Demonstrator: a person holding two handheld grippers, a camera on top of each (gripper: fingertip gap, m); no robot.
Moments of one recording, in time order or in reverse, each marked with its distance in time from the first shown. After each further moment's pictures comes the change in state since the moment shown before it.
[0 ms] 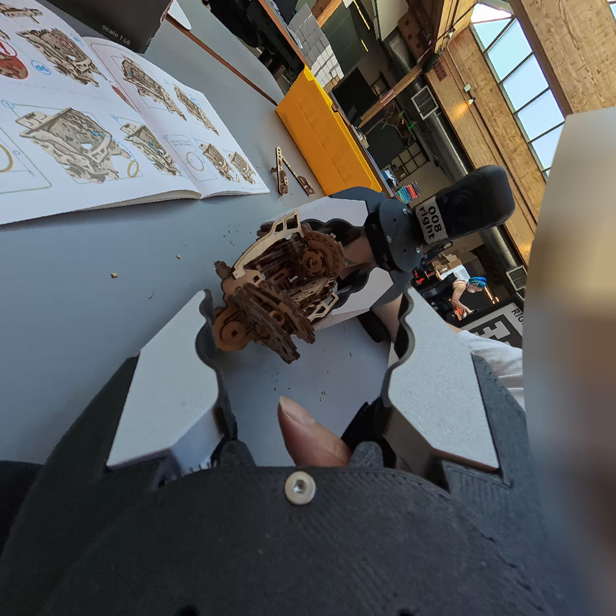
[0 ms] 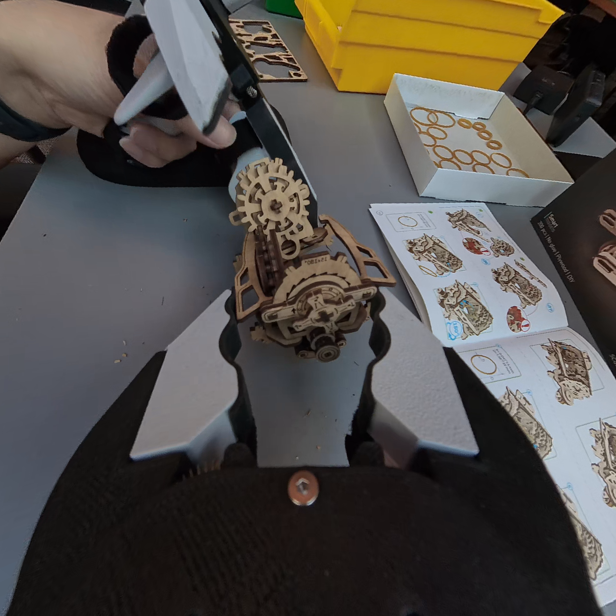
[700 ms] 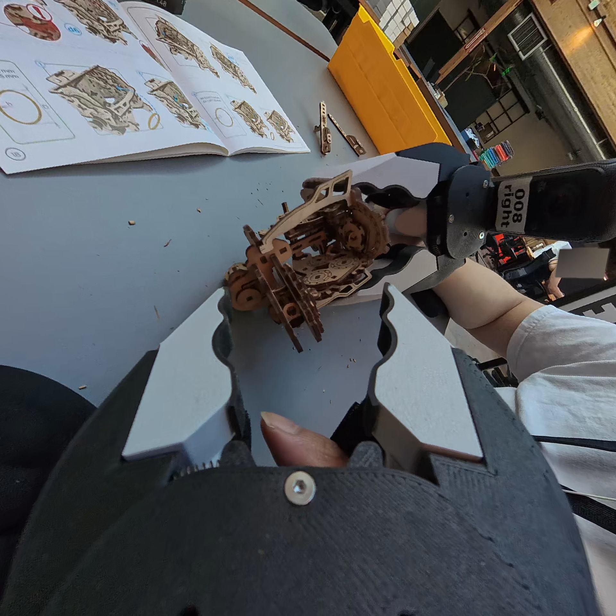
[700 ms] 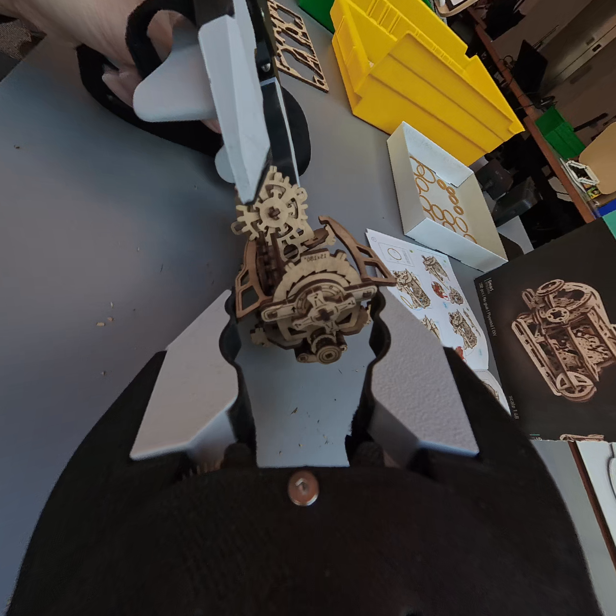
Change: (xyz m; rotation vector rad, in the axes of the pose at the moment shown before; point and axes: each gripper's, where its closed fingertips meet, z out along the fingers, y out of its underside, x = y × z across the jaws) left arm -0.008 0.032 -0.006 -0.065 -0.210 0.109; right arm -0.014 -0.003 -0.004 0.004 0.086 -0.335
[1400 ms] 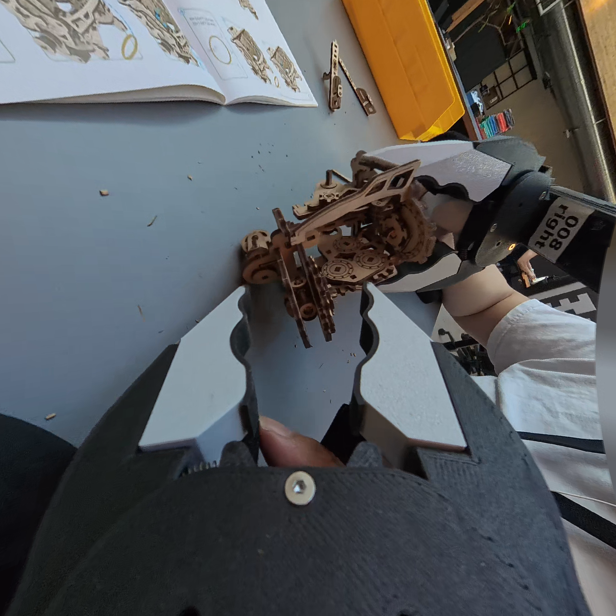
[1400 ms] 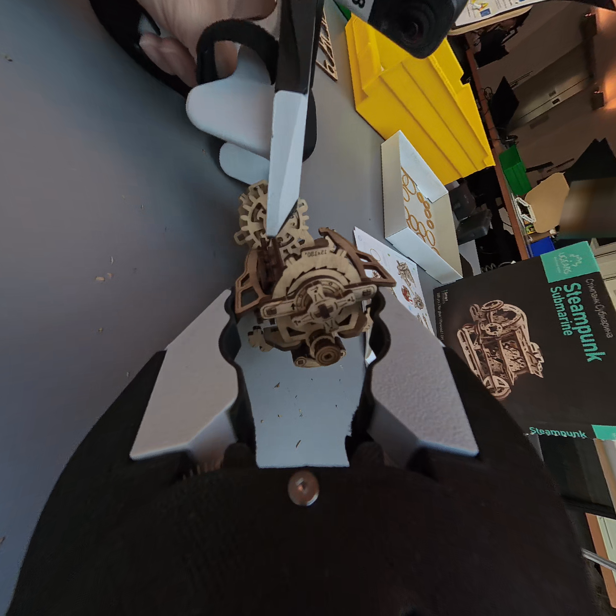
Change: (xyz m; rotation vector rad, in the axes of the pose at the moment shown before) left arm -0.006 0.014 0.017 -0.138 0.026 -0.092; right arm -0.002 0.001 -0.015 -0.060 0.057 -0.216
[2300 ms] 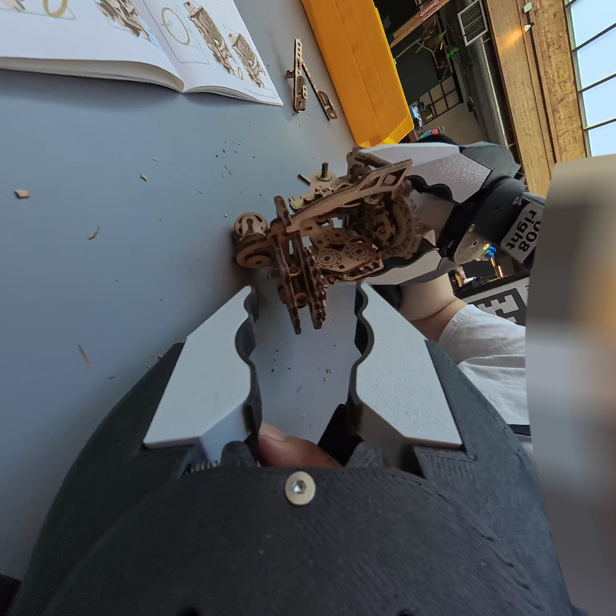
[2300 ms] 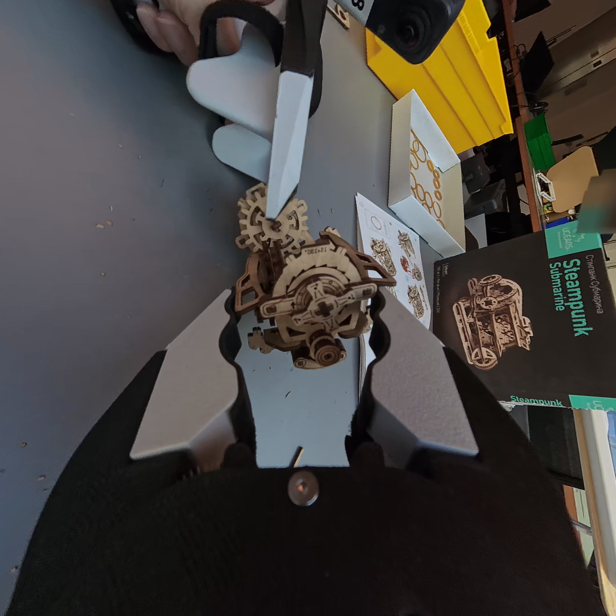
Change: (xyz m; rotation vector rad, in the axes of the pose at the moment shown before) left arm 0.014 -0.002 0.018 -0.007 0.158 -0.084; right arm 0.005 0.017 -0.019 -0.098 -0.039 -0.027
